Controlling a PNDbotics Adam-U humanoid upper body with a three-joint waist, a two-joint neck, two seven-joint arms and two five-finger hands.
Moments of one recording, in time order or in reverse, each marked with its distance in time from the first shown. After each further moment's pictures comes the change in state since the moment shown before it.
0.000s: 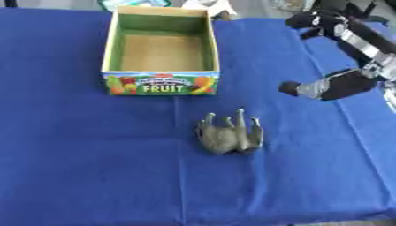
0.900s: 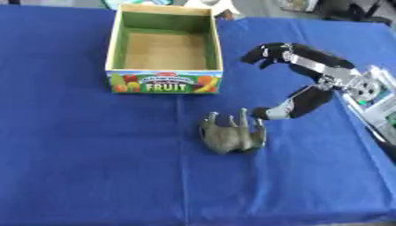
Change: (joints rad) left arm 0.000 0.000 -0.001 0.000 0.000 0.001 -0.008; right arm -0.077 0.067 0.156 0.095 -0.005 -0.015 0.157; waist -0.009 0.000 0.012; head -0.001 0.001
